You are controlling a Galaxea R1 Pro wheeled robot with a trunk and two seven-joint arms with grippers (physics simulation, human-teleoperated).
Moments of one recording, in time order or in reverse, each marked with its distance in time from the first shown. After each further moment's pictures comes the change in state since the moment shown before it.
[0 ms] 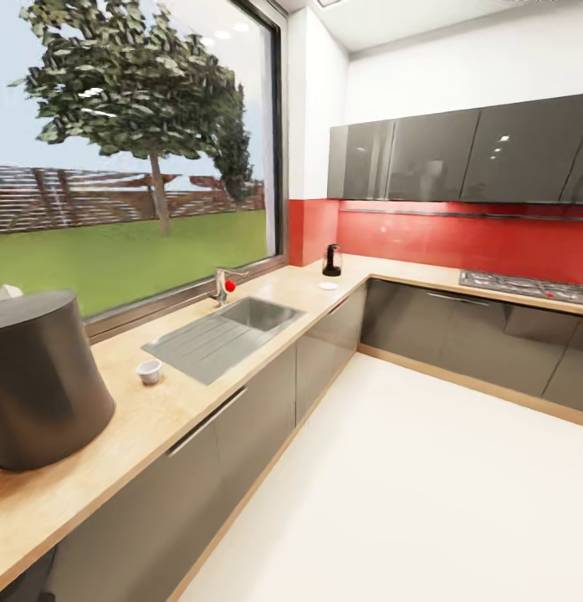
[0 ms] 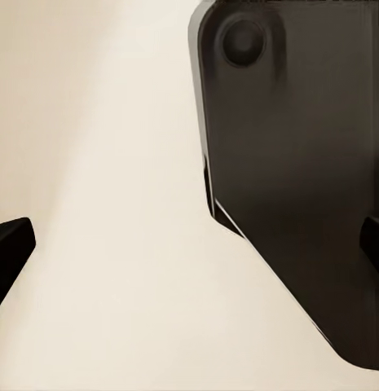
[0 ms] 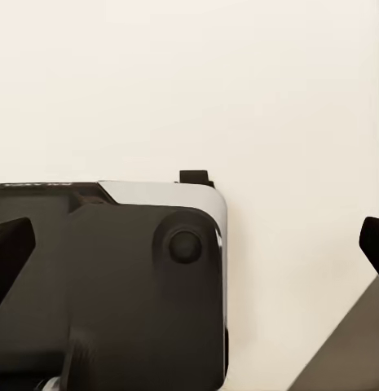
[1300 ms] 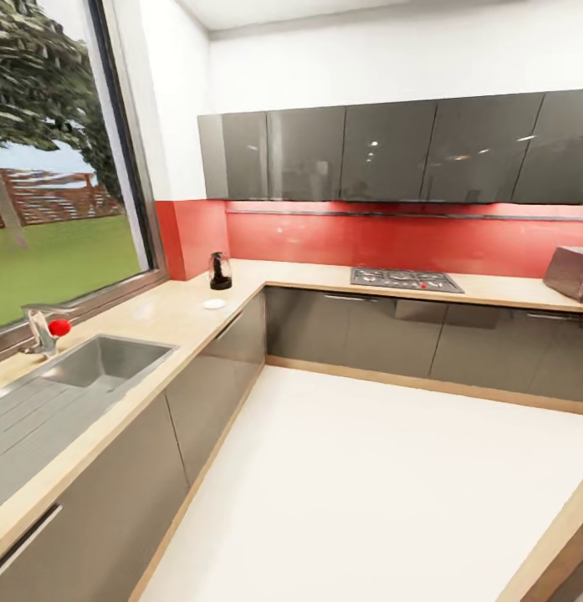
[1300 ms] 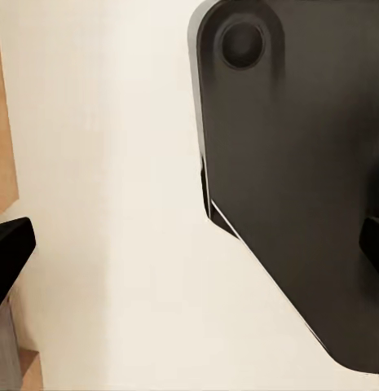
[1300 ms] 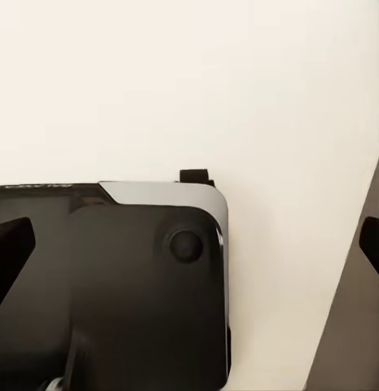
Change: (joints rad) left arm 0.000 -0.002 0.008 -0.003 0.013 0.000 0.001; right arm 0.000 0.000 -0.014 0.000 0.000 0.000 -0.001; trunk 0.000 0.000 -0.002
